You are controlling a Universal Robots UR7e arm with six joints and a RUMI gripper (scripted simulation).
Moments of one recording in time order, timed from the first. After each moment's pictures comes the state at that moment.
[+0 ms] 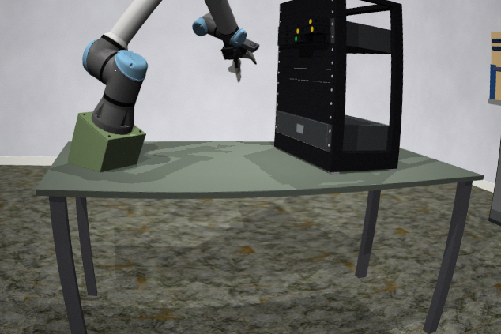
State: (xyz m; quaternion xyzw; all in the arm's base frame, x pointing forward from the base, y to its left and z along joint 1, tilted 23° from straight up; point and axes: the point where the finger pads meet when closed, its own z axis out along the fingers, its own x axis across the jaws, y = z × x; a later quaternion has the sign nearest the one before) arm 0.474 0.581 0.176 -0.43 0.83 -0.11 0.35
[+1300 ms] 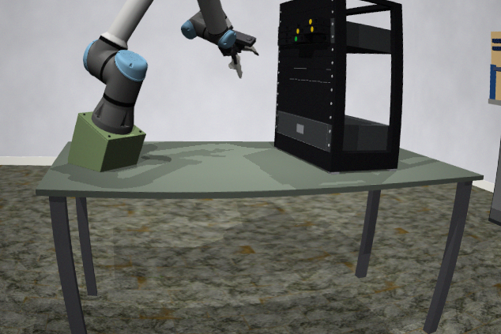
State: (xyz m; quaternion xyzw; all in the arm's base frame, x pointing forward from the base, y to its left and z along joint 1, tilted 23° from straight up) arm 0.456 0.508 0.221 -0.39 0.81 -0.10 0.43
